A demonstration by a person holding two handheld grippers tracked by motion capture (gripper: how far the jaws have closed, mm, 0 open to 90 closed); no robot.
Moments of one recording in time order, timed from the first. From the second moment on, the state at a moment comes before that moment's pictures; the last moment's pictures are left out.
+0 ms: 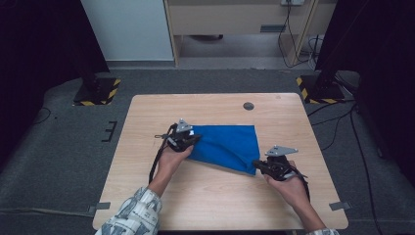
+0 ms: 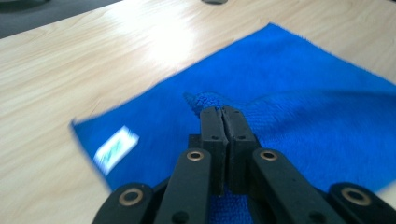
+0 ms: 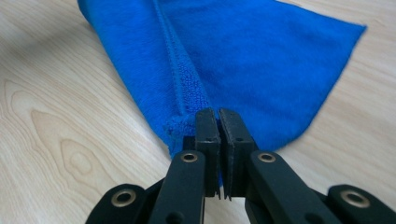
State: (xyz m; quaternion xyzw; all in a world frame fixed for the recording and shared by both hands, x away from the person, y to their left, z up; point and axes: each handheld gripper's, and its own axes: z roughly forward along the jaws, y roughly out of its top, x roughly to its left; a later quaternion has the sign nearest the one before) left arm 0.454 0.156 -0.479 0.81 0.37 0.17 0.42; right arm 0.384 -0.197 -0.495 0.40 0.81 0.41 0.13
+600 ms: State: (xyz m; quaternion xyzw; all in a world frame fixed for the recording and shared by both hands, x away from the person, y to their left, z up) left arm 0.440 0.181 -0.491 0.80 0.40 0.17 0.42; right arm 0.401 -0.154 -0.488 0.41 0.81 0.40 0.15
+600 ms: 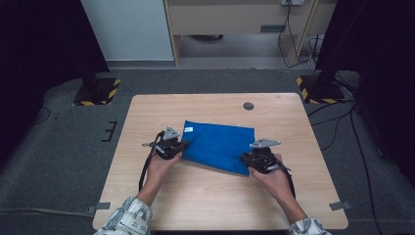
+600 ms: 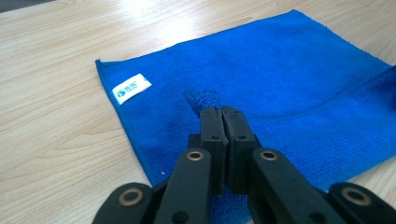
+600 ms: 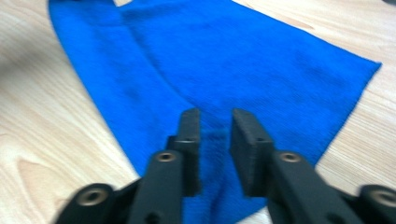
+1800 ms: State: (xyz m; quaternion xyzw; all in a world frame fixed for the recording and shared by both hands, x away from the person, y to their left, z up) left arm 0.424 0.190 -0.490 0.79 0.41 0.17 0.42; right arm 0.395 -0.155 -0.510 0.45 0.81 0.37 0.11
